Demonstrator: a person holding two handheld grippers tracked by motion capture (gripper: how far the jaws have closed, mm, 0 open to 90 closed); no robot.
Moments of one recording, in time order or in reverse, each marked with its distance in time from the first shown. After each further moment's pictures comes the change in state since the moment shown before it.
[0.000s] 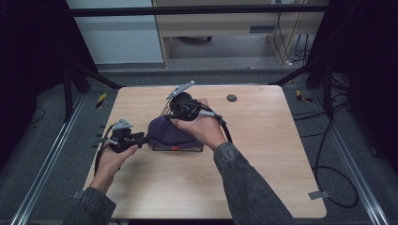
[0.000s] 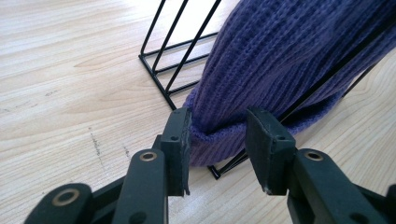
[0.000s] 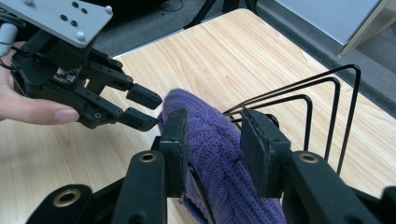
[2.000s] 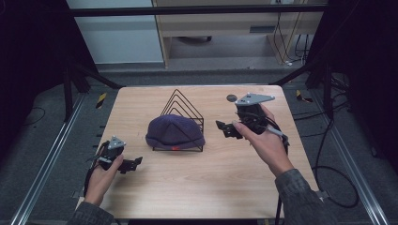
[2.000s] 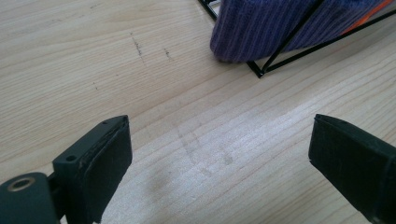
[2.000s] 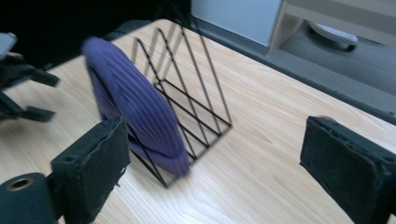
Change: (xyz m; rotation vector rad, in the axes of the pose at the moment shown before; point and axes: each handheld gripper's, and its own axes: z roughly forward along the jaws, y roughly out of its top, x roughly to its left) left arm -0.001 -0.056 -0.020 0.130 0.164 0.050; right arm -0.051 -0.102 -0.126 -0.137 -0.210 0.161
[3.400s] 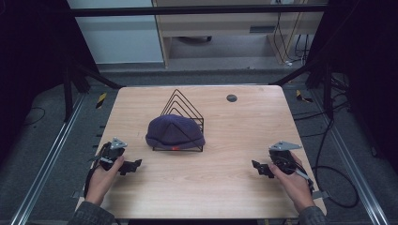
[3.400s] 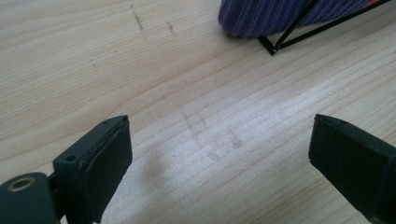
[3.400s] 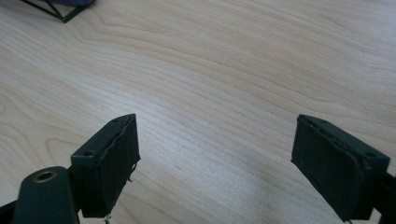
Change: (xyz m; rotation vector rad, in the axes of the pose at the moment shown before) left arm 0.002 -0.005 0.007 0.079 0.013 -0.008; right arm -0.056 -0.191 -0.003 0.195 -0.106 0.173
